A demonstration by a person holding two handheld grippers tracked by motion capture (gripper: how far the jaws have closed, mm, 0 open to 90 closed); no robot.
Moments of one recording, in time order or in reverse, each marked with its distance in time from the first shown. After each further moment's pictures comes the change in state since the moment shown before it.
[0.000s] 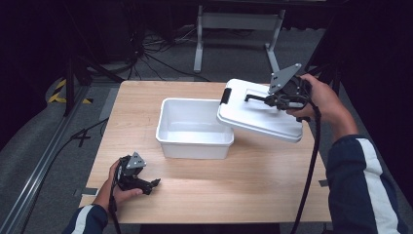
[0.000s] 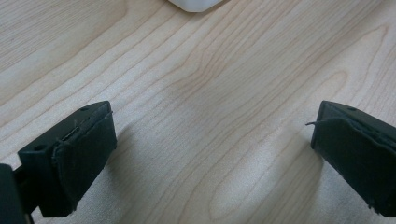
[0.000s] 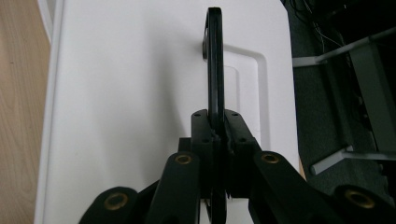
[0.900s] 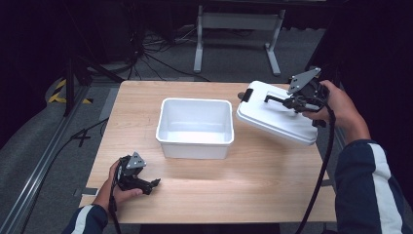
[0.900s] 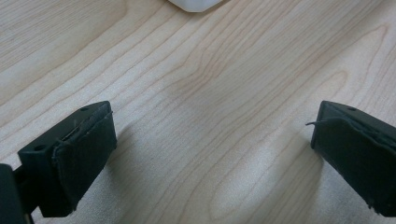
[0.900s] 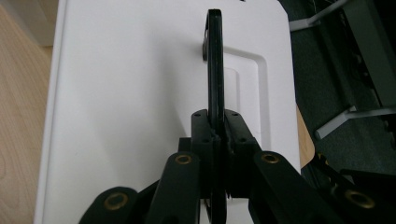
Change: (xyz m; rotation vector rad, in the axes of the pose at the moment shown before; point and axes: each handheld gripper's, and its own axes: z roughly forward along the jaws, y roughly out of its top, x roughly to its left) left arm 0.000 0.000 0.000 0.003 0.000 0.003; right arm -0.015 -0.061 0.012 0.061 -0.030 0.137
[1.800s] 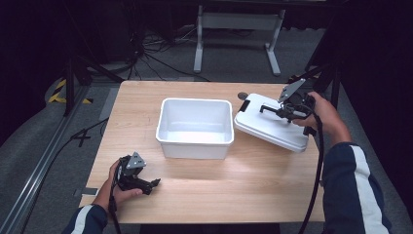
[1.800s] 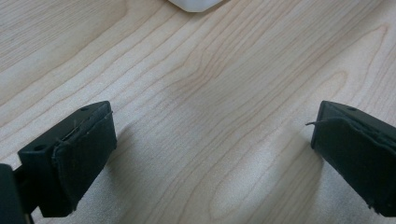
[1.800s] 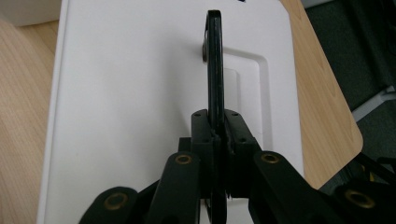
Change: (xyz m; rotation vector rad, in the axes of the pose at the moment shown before) left arm 0.000 0.000 0.000 0.000 0.000 0.000; right arm 0.004 -0.016 0.058 0.050 0.063 0.064
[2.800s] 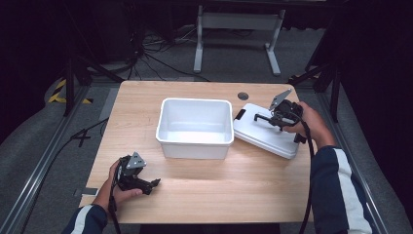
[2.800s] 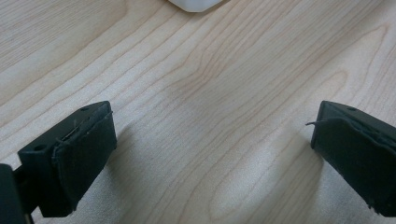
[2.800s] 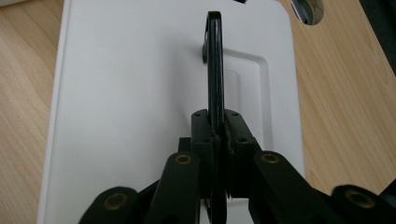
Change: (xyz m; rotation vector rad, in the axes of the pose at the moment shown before) left arm 0.000 0.000 0.000 0.001 -0.001 0.003; right arm 0.007 -0.010 0.056 0.031 0.045 0.053
